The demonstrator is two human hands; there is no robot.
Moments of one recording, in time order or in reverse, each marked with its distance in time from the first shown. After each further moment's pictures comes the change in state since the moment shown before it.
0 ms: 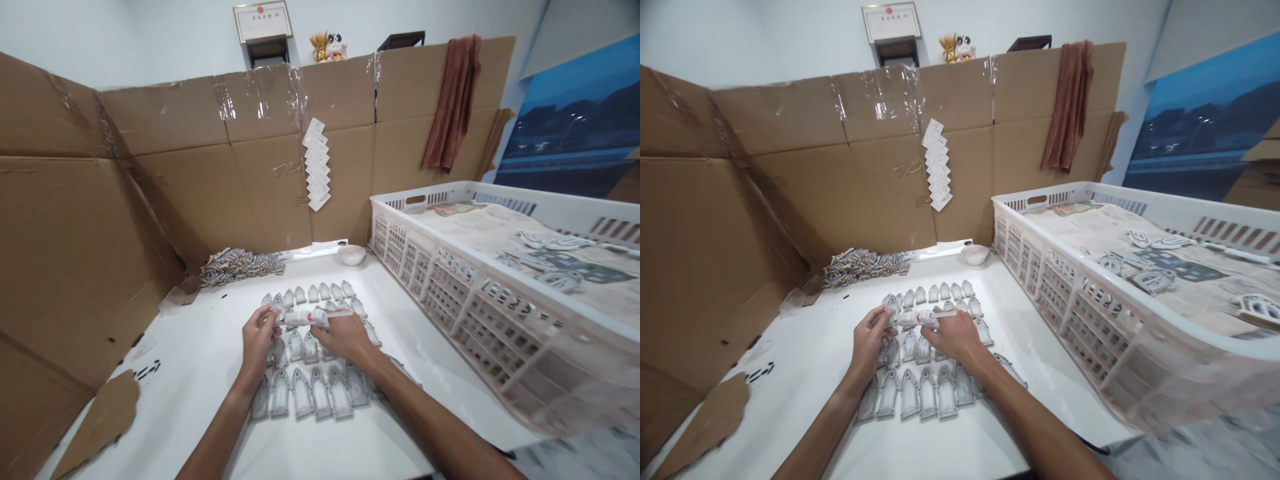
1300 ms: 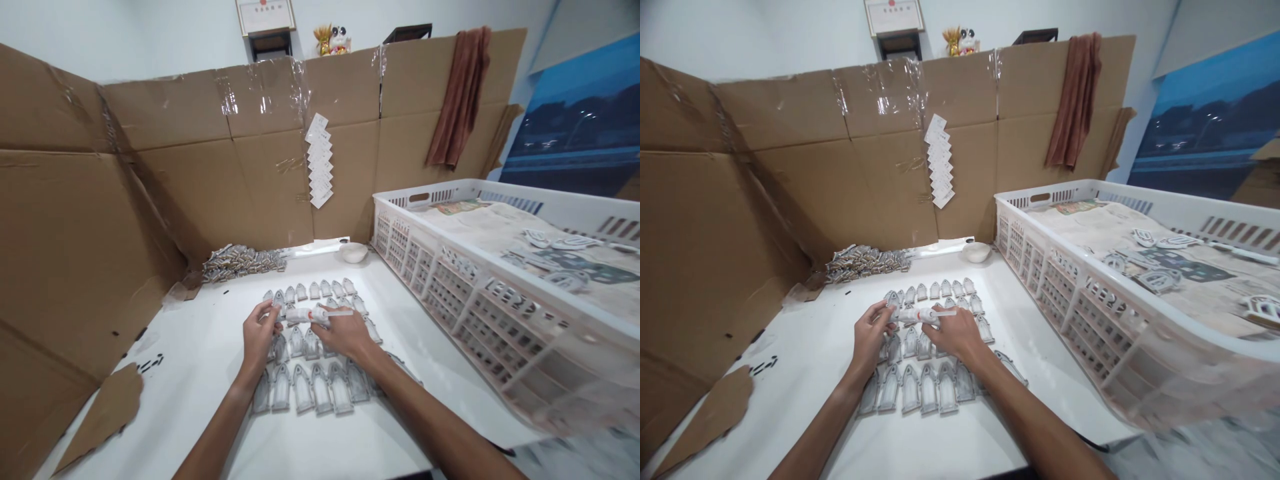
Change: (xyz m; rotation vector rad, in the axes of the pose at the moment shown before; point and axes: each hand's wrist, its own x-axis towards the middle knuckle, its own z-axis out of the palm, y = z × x) left_hand 0.001 -0.002 -0.002 0.058 0.016 0.065; right_hand -0.001 0.000 0.002 -0.071 0.002 -0.045
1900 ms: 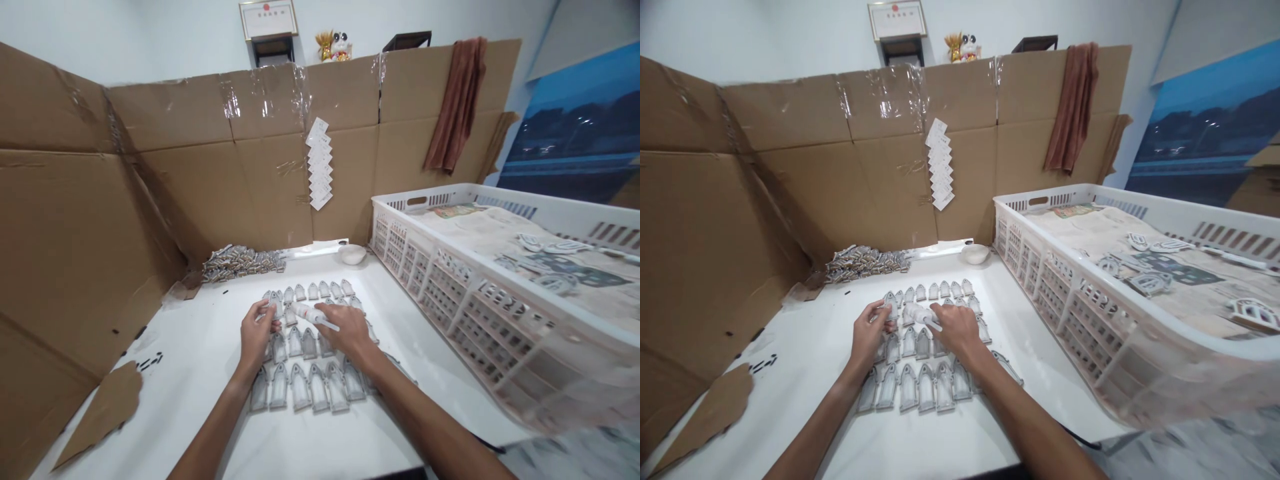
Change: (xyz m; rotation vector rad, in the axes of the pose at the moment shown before) left_hand 0.007 -0.006 -0.003 -0.005 -0.014 -0.001; right_hand -0.002 0.002 -0.013 -0.094 -0.046 -0.026
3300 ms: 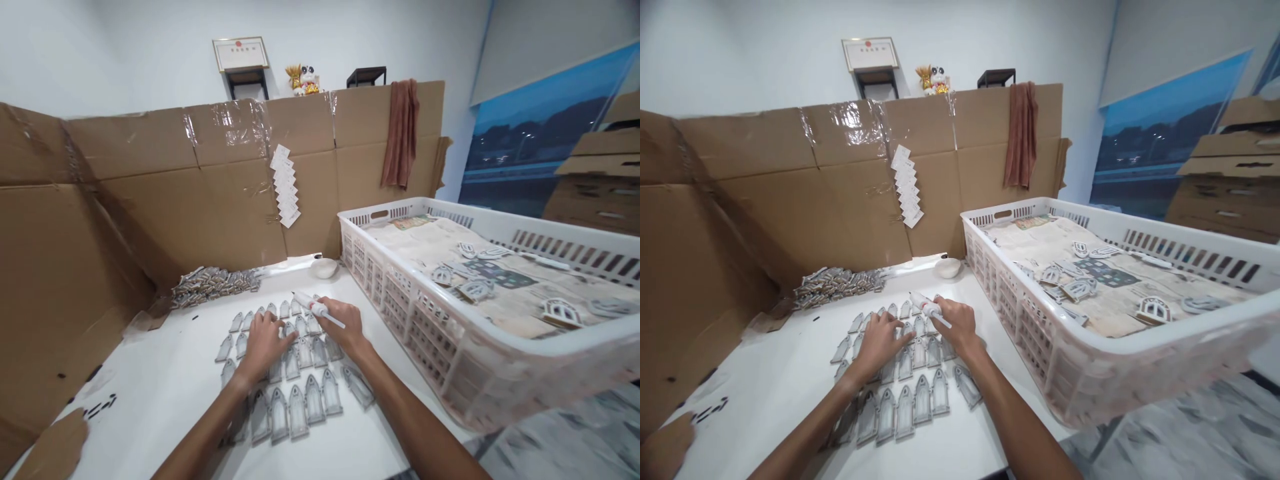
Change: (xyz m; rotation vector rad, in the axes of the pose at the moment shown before) left_hand -0.002 0.019 0.081 1.224 -0.402 0.521; right_hand 0.021 0.099 0.013 0.016 0.413 0.054
